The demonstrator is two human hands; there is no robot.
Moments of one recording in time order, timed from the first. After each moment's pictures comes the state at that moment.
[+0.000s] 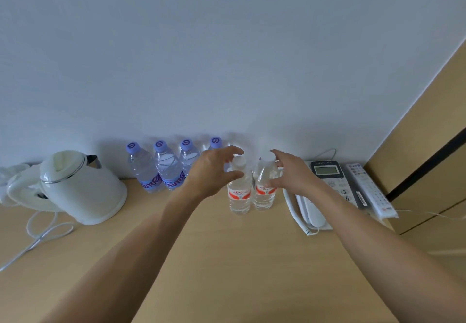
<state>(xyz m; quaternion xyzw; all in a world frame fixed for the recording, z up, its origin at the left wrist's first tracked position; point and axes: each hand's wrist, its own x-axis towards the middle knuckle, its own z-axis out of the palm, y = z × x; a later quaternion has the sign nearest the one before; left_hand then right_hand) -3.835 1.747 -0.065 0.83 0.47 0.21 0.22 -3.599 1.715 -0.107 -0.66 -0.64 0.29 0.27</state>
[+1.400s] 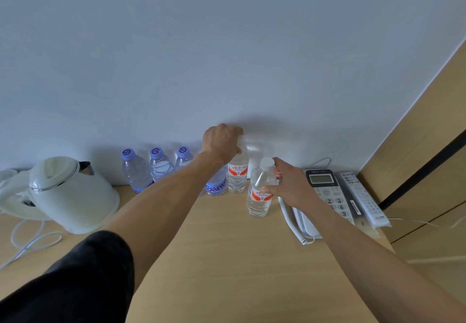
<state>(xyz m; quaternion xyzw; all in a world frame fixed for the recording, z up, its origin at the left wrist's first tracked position) -3.780 1.841 -0.059 0.85 0.52 0.11 -0.02 -3.607 1.705 -0.099 -0.69 -0.62 0.25 0.28</state>
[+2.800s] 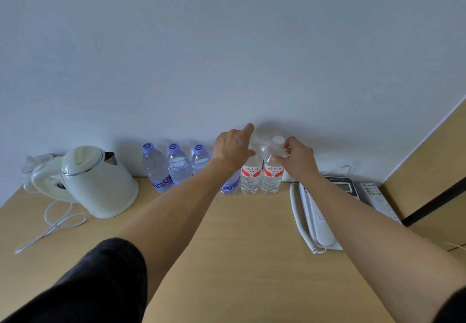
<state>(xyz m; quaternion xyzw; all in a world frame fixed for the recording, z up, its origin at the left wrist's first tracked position) -3.784 1.821 -0.061 0.82 0.56 0.13 0.00 -3.602 1.775 -0.091 -0.73 -0.57 0.20 0.32</state>
